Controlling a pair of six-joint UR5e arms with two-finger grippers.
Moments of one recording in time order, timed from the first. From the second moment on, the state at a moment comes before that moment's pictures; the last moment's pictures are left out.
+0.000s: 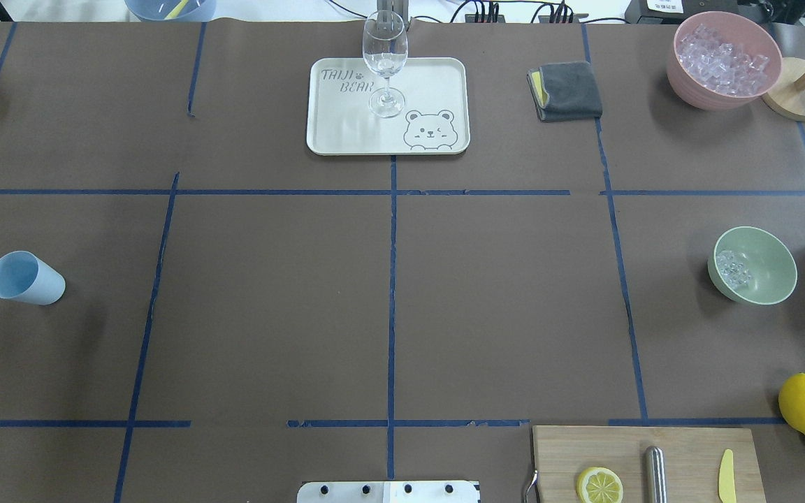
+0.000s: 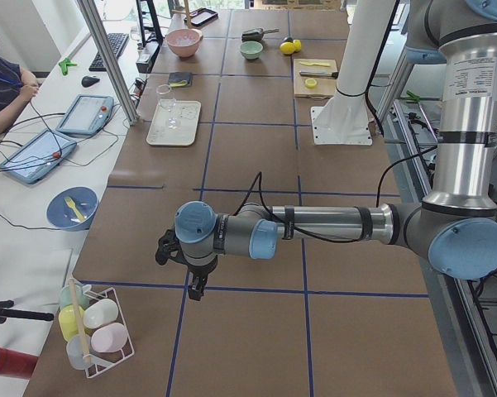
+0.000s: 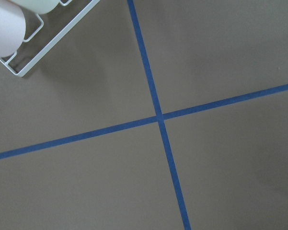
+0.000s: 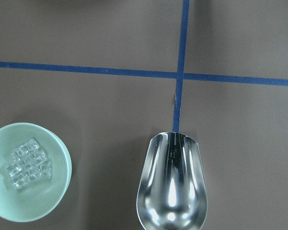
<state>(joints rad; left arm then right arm) -1.58 -1.57 -1.55 -1.69 -2.37 0.11 1.56 -1.73 1.77 -1.49 2.41 0.03</state>
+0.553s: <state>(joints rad) -1.58 -1.57 -1.59 -1.69 -2.37 -0.02 1.56 -1.72 1.76 -1.50 2.42 0.11</state>
